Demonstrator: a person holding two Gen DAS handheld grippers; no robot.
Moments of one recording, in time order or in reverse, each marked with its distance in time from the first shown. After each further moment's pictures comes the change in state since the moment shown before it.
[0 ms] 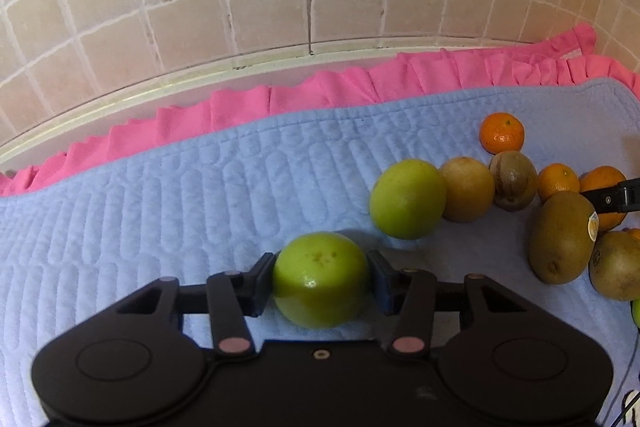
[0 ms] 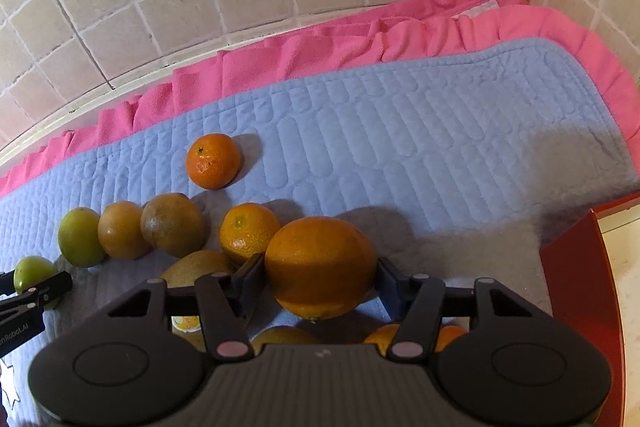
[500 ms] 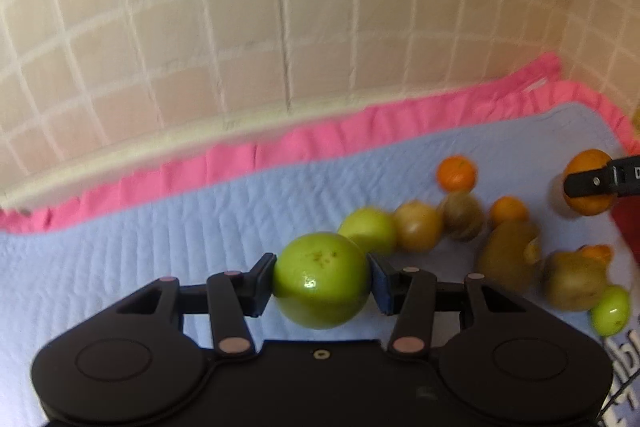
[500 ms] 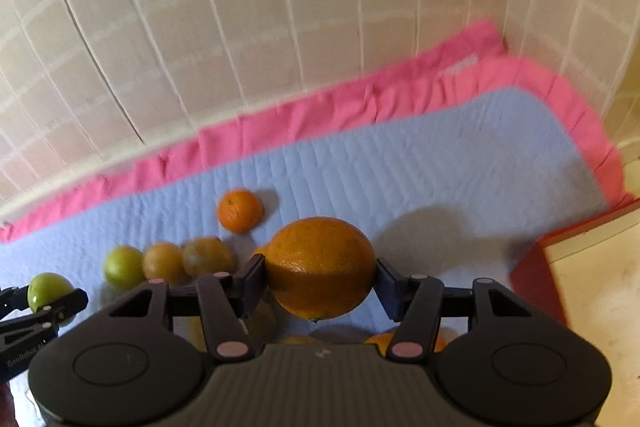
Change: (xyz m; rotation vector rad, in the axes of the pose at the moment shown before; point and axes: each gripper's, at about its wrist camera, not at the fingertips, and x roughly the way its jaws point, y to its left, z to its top) left arm -0.059 -0.018 0.008 0.047 -0.128 -0.027; right arm -0.065 -0.006 0.001 0.020 -0.159 0.036
